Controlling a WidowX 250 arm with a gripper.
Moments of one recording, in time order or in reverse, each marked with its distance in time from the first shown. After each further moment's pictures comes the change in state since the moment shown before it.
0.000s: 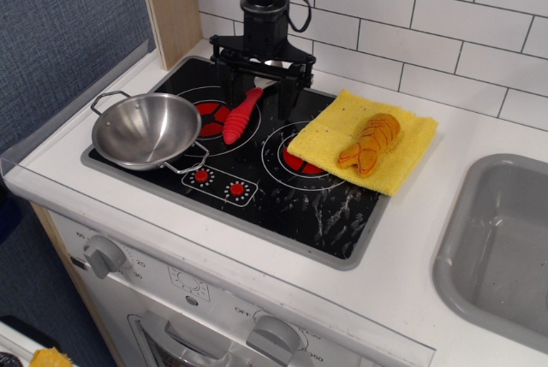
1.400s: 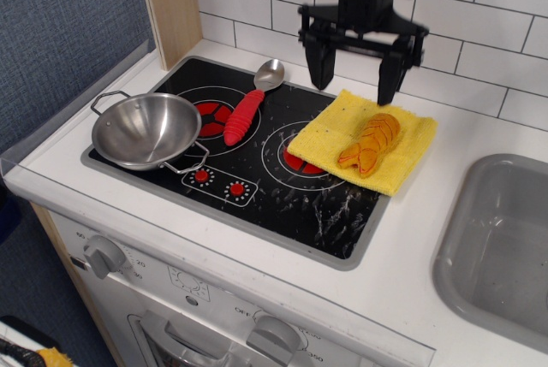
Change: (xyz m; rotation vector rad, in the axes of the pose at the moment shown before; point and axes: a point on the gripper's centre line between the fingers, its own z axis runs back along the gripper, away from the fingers) arm -0.026 -0.096 0.056 -0.078 -0.042 -0.146
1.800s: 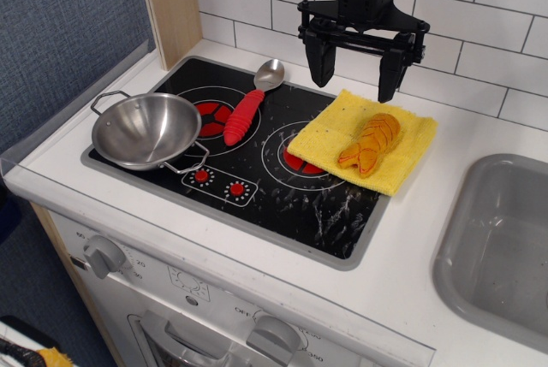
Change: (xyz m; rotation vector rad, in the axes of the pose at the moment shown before) arm 0.003 -0.001 0.013 -0.003 -0.037 0.001
